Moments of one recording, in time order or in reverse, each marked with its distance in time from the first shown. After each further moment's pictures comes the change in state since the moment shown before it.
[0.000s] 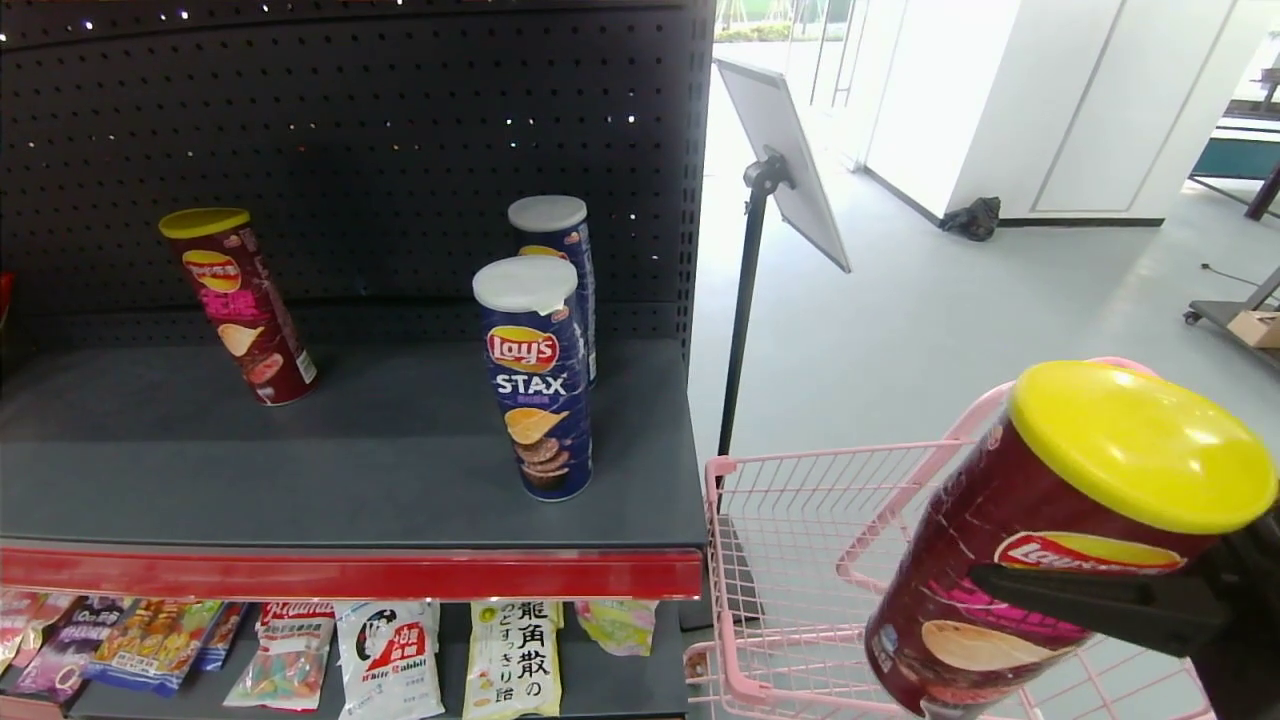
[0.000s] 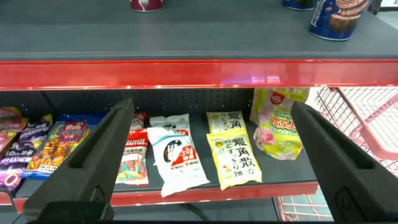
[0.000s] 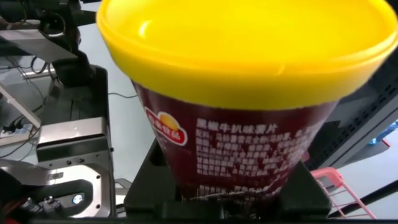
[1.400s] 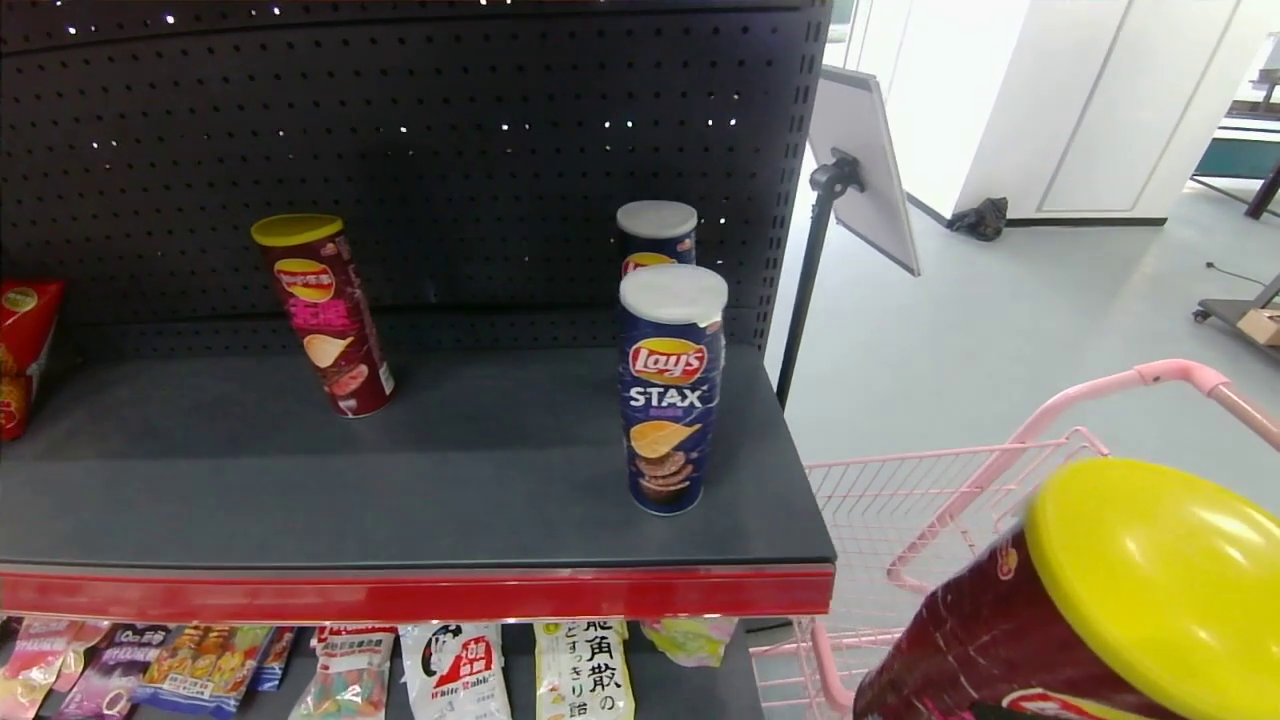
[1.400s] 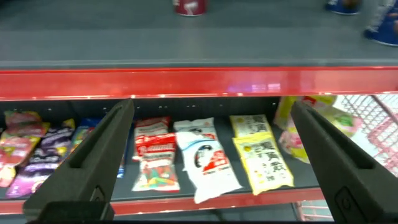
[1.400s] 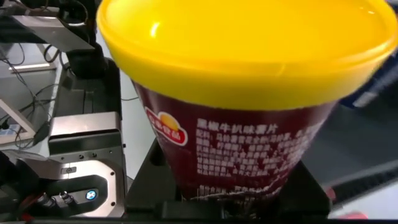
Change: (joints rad) left arm 0.000 0.000 0.000 0.000 -0.001 -0.006; right arm 0.316 -0.073 0.048 -0.001 -0.293 0.000
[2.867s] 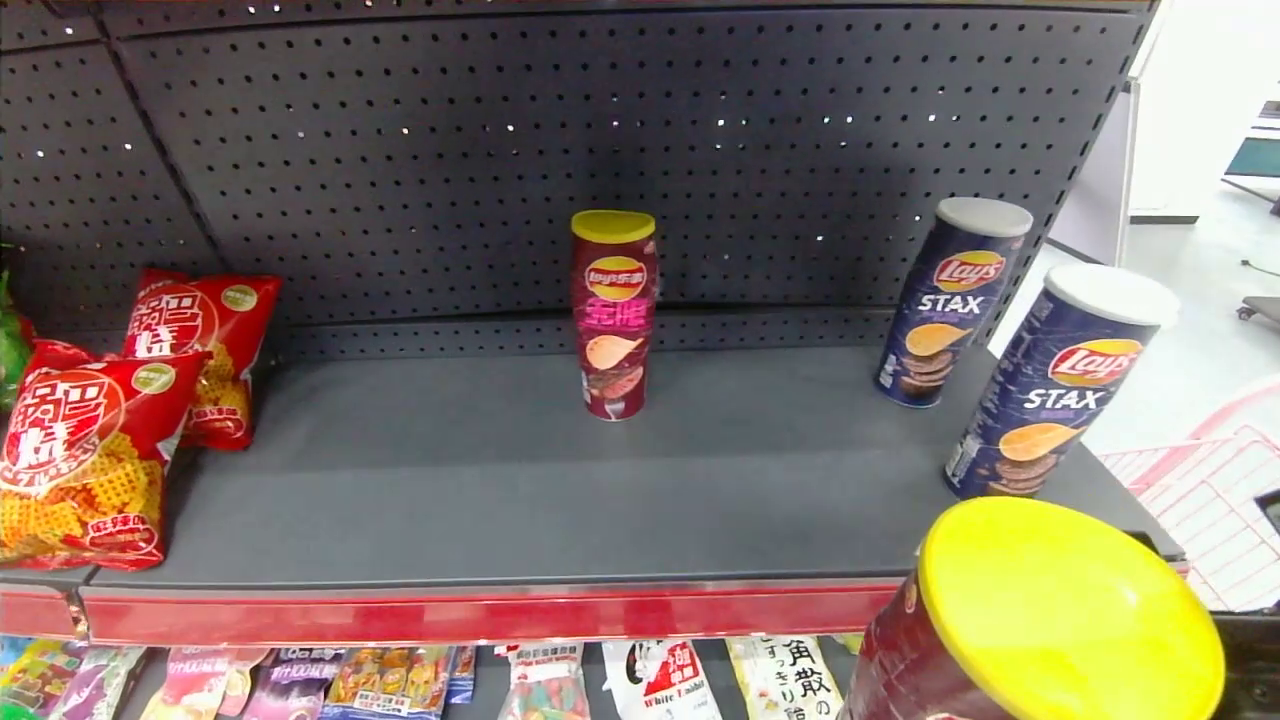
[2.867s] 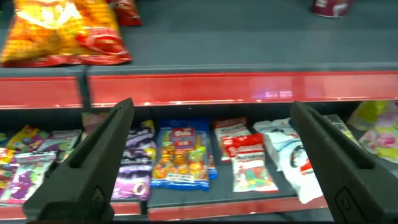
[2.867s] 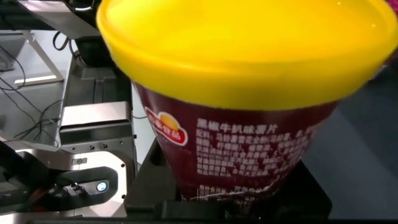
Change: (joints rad) left arm 0.000 0.000 0.000 0.000 -0.001 0.002; right arm 0.032 0.075 0.010 -0.007 -0.010 0.008
